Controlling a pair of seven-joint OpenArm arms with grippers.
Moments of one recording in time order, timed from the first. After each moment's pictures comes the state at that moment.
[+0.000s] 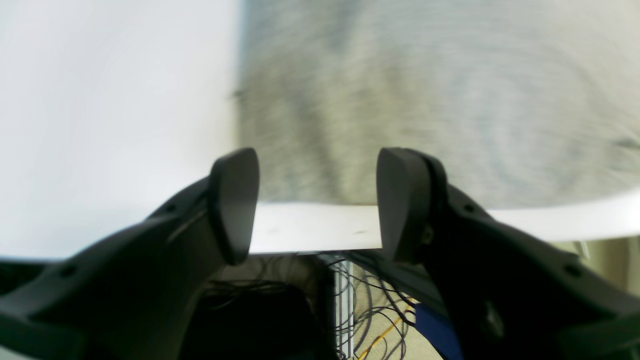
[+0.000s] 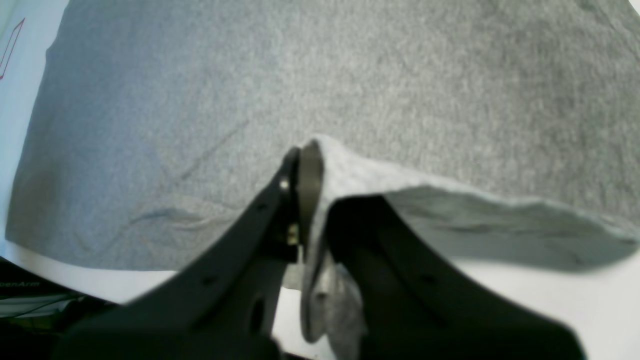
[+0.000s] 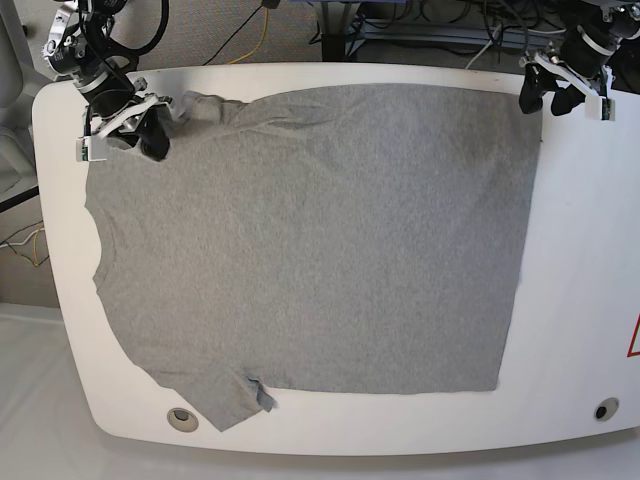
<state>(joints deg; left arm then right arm) 38.0 -10.5 -40.9 107.1 -43.1 -35.8 45.3 -28.7 11.7 32.7 106.5 49.6 30.1 -46.8</state>
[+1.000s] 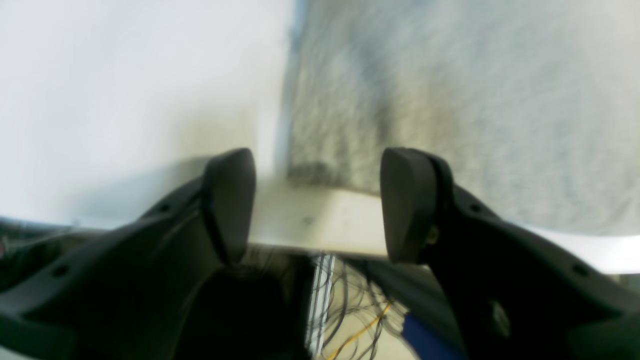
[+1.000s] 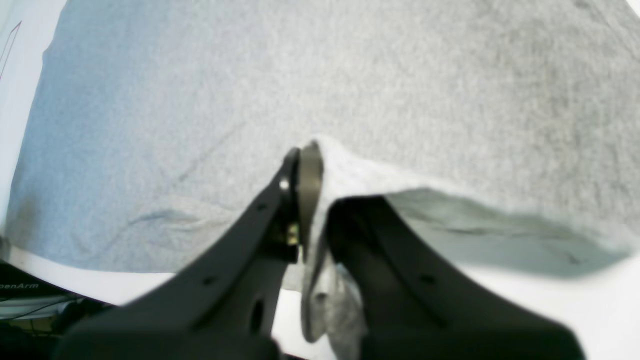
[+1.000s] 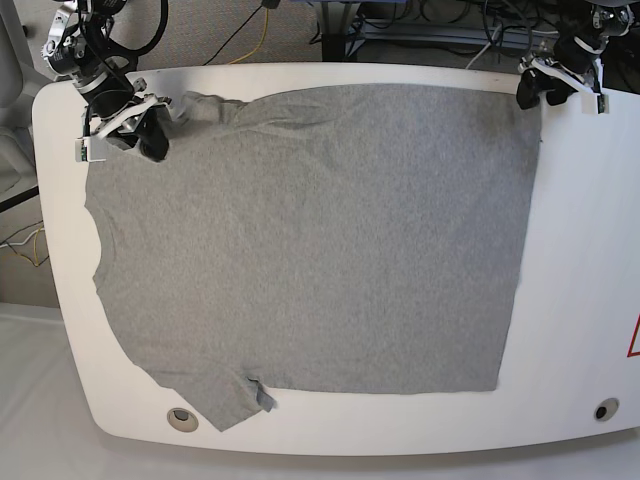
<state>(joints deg) 34.1 -10.0 -39.3 95.1 -41.2 -34.4 41.5 -28.6 11.7 32.6 106.5 49.6 30.1 -46.9</state>
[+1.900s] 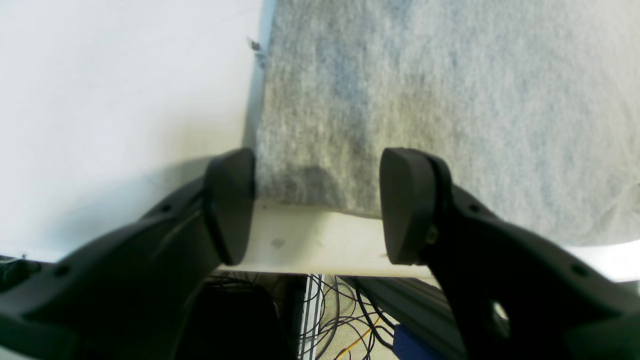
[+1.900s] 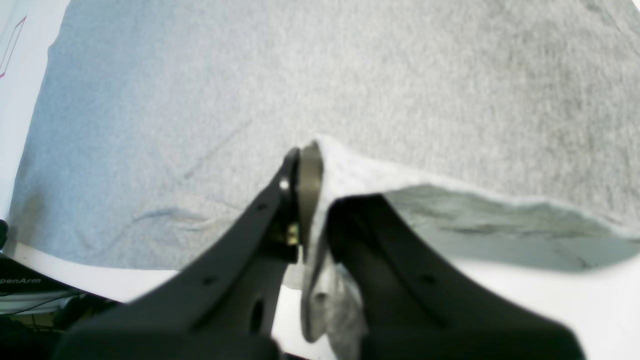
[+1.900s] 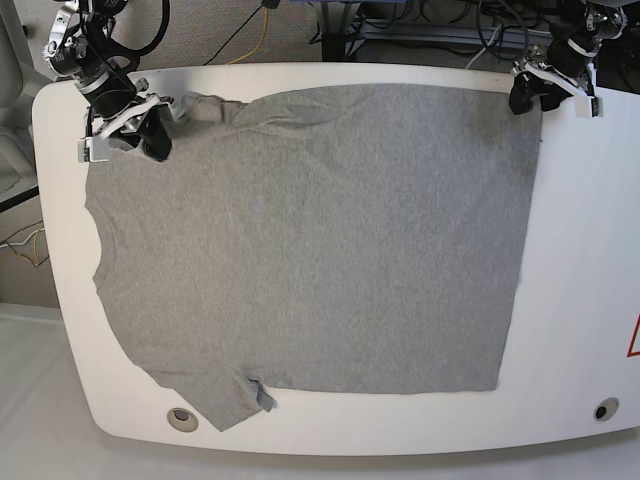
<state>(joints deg) 33.0 -8.8 -37.3 94.7 -39.9 -33.9 39.8 -28.6 11.7 32.3 106.5 49.6 30.3 -47.0</state>
